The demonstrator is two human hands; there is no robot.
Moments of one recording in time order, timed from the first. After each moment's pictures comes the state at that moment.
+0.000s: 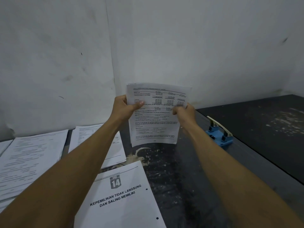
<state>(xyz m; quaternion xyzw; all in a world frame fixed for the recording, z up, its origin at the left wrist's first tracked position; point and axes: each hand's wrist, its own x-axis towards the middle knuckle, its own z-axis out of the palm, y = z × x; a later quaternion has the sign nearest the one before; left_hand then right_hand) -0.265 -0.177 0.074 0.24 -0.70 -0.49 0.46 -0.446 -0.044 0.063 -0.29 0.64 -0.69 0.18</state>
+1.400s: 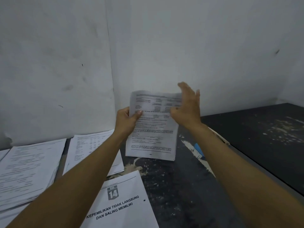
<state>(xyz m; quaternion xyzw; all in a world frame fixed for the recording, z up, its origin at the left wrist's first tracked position) -0.279 -0.167 0.062 0.26 -0.67 -0.50 0.48 -0.458 -0.034 0.109 -0.51 0.72 -0.43 -0.20</state>
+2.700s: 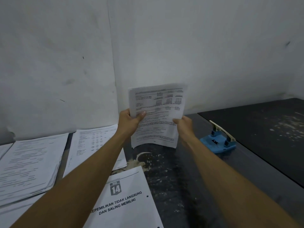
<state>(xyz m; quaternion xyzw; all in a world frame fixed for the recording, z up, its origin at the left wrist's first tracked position) -0.278 -0.168 0.042 0.29 -0.67 -0.50 0.47 -0.450 -0.056 0.028 -0.27 0.64 -0.68 0.23</state>
